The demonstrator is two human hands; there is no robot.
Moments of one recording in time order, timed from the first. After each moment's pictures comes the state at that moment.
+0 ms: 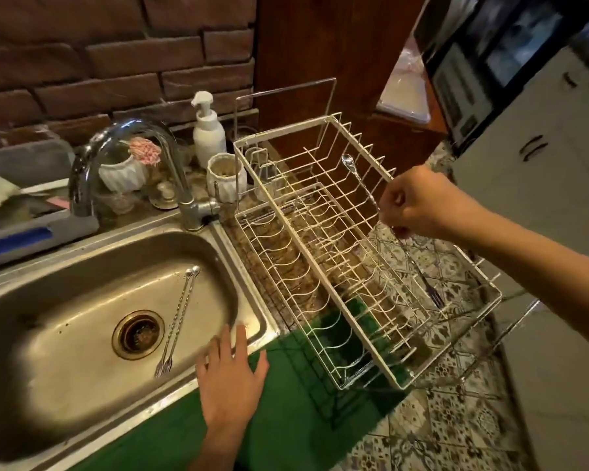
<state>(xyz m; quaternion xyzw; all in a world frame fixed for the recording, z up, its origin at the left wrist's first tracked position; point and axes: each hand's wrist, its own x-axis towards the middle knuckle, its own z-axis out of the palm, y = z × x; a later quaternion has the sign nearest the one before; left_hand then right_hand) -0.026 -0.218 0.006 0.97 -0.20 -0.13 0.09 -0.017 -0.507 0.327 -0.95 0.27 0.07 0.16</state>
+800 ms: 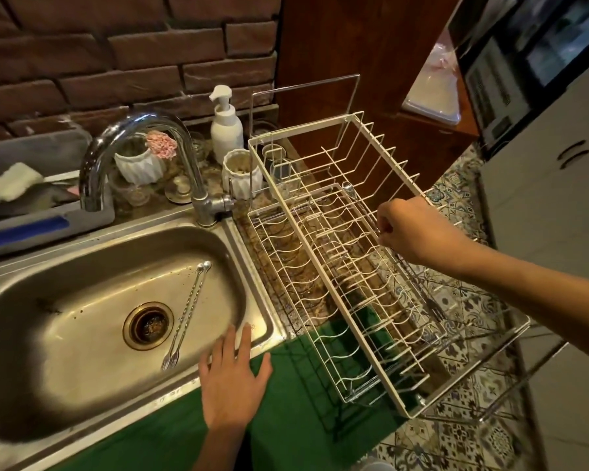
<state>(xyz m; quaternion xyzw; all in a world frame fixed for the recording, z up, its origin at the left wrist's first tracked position) -0.025 -0.220 0.007 0.97 -0.18 -0.15 0.08 0.000 -0.532 0.251 -0.98 0.17 0.08 0.03</state>
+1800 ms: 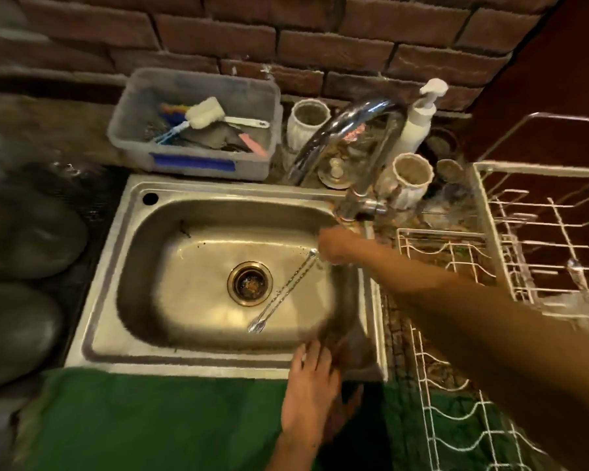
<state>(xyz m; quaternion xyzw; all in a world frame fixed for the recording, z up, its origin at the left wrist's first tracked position) -0.017 -0.210 0.010 0.93 -0.20 -0.27 0.12 0.223 -0.301 0.089 -0.93 -0.08 0.35 0.03</state>
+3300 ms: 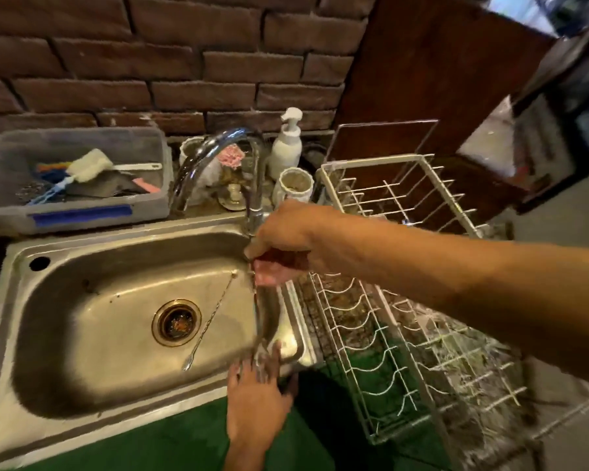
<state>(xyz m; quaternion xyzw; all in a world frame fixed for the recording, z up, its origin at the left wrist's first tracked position) -0.020 -0.216 0.012 0.95 -0.20 -0.20 0.10 0.125 -0.327 0.297 -0.73 0.24 0.34 0.54</state>
